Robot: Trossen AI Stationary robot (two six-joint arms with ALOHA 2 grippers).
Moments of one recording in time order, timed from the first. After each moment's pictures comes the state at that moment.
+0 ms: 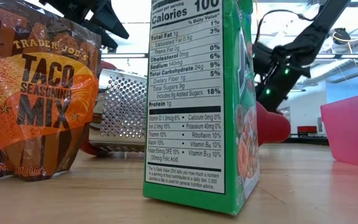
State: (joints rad) left arm -0.32 1.16 0.83 -0.34 -0.84 -0.60; right arm -0.43 1.48 0.64 0.07 0.20 0.32
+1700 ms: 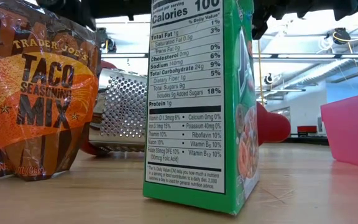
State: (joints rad) left arm -0.12 1.67 0.85 1.08 -0.15 -0.09; right arm 0.16 1.08 0.64 0.44 0.09 0.15
